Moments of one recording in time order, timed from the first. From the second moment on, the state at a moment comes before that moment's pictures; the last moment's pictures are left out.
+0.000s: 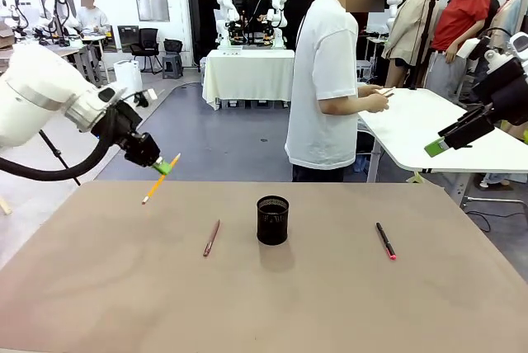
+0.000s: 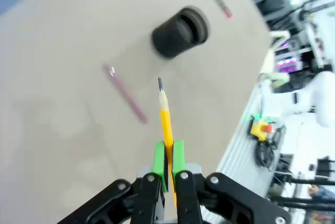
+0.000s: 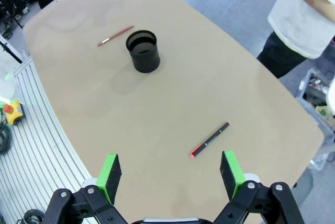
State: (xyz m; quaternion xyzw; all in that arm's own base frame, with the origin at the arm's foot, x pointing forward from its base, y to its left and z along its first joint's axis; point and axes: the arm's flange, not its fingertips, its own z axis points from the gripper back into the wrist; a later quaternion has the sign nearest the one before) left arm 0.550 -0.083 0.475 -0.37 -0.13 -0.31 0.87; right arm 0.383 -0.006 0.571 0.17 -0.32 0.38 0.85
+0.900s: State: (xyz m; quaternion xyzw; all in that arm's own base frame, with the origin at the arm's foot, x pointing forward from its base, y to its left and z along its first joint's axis) left arm 0.498 -0.127 0.504 -0.40 -0.44 -0.36 0.72; right arm 0.383 -0.006 0.572 0.17 -0.32 0.38 0.85
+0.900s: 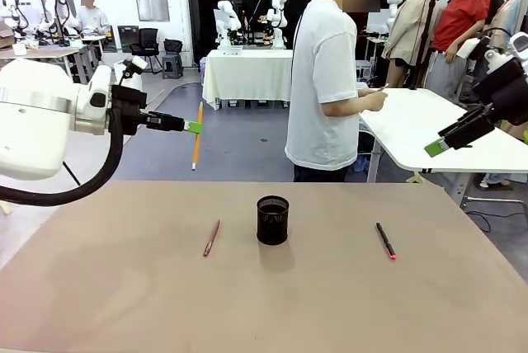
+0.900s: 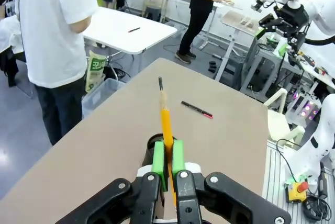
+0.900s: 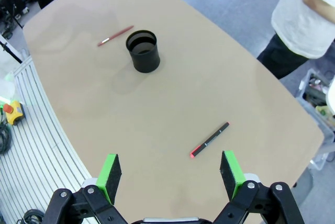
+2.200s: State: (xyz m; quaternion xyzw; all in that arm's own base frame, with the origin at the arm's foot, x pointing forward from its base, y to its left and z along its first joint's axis) left arm 0.568 -0.280 0.361 -0.50 -0.45 -0.52 0.52; right arm 0.382 -0.006 0.572 0.17 -0.32 0.38 0.85
